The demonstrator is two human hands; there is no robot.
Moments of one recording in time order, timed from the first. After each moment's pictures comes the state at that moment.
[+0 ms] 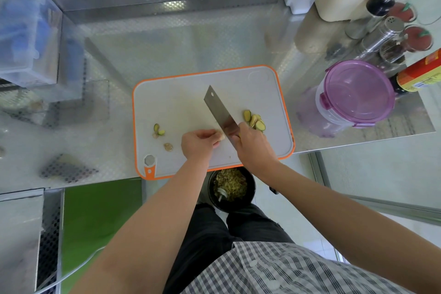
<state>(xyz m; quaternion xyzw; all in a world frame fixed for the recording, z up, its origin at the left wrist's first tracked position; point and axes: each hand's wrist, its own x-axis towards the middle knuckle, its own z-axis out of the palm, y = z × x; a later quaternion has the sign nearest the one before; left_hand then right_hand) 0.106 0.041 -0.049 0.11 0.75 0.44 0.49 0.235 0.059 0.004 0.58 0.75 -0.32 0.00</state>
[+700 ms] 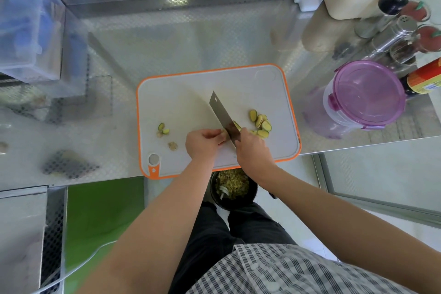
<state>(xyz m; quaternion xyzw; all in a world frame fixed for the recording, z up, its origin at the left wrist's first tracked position) 0.102 0.042 -0.053 0.13 0.76 0.42 0.48 0.219 0.054 -0.011 0.61 0.73 -0.29 0.07</state>
